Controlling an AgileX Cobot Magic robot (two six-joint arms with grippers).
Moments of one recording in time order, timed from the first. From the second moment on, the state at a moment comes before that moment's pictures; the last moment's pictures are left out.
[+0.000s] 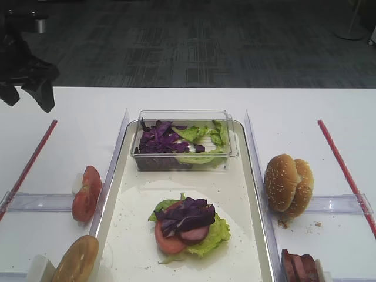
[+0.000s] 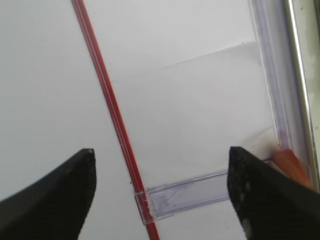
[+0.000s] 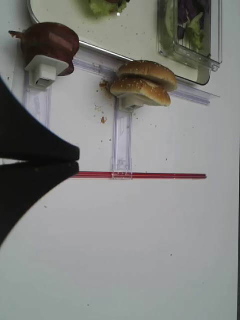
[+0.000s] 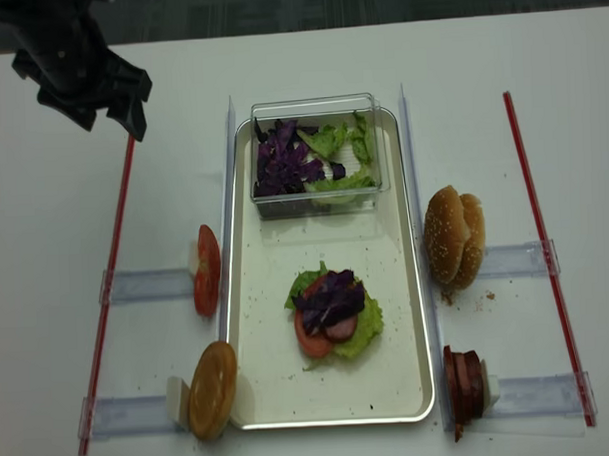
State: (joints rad) left arm -0.02 1.89 -1.64 -0.04 1.23 0.21; right arm -0.02 -0.02 -0.48 0.10 1.14 -0.06
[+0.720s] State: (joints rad) left arm 0.02 1.80 -1.53 -0.09 1.23 0.24; right arm -0.02 -0.02 -0.48 0.10 1.14 -0.06
